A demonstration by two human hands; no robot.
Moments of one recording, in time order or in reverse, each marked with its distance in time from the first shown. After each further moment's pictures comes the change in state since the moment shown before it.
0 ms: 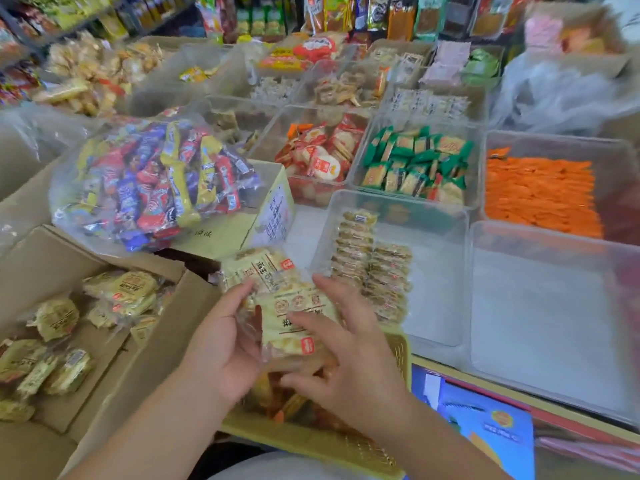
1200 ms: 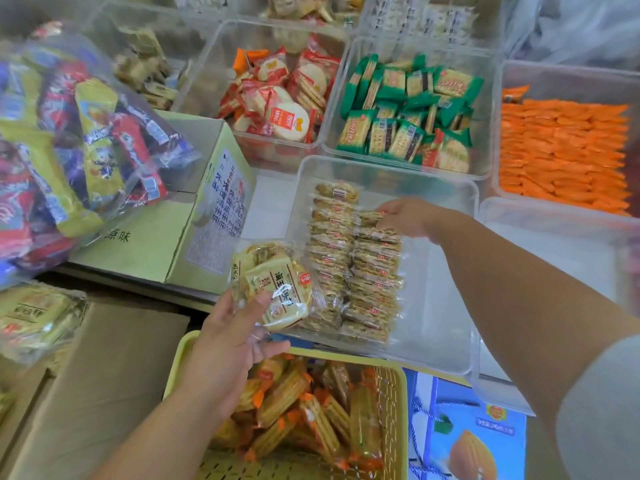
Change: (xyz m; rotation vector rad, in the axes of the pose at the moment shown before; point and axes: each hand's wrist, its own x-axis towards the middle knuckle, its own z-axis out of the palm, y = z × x) left_hand 0.116 -0.029 0.000 0.361 0.013 0.072; right_hand 0.157 0.311 -0.044 -0.184 -0.649 0.907
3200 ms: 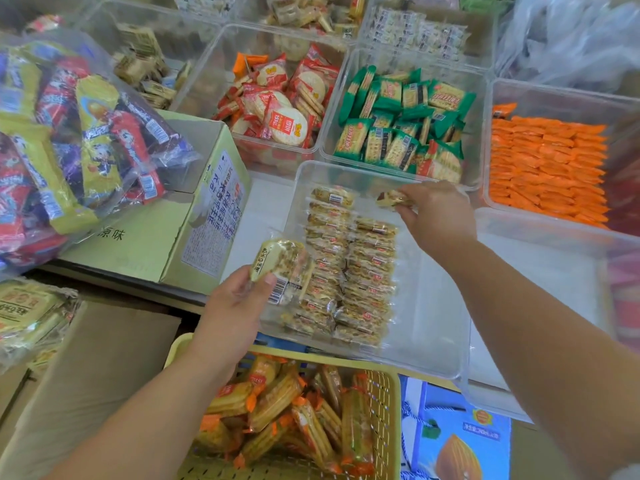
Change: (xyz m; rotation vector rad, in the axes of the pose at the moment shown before) left_hand 0.023 0.016 0.015 0.554 0.042 0.130; right_hand -0.068 -0.004 -0.008 -0.384 0.817 -0.284
